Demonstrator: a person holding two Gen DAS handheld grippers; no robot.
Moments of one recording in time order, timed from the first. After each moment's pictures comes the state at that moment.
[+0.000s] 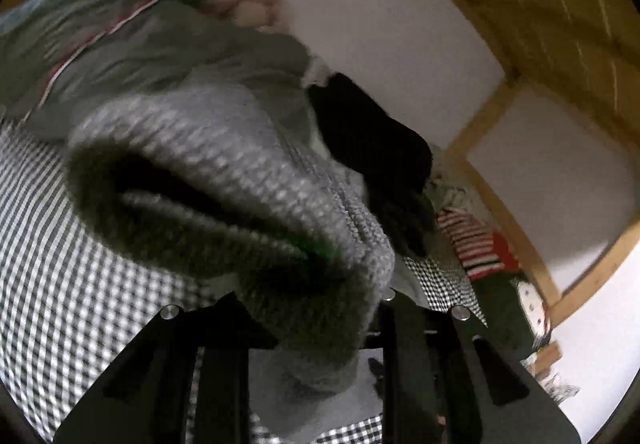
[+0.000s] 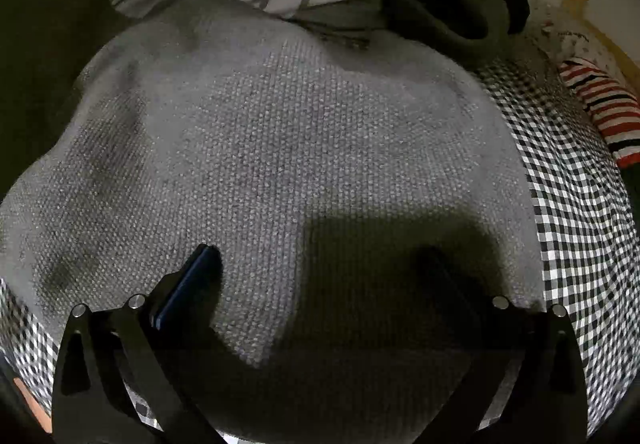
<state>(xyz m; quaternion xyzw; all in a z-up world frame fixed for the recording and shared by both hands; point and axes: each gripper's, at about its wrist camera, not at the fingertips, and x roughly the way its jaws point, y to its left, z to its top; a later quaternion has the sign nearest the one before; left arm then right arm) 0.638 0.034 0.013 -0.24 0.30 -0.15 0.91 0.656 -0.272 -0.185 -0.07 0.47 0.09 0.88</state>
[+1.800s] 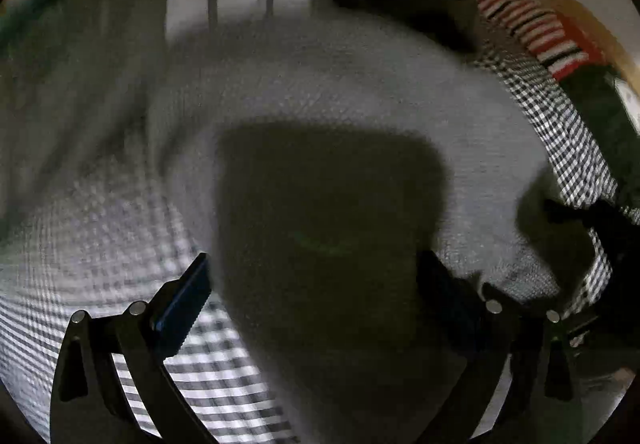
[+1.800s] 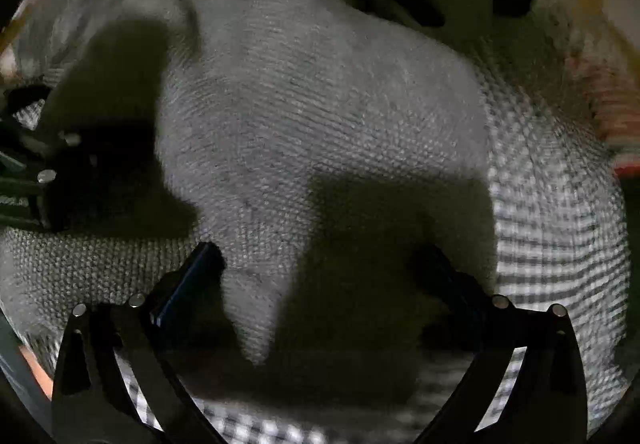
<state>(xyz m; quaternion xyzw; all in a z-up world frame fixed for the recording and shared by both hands) 0.751 -0.163 -0.095 0.04 0.53 -0.13 0.84 0.675 -0.337 -0.179 -0.05 0.51 0.12 0.85</state>
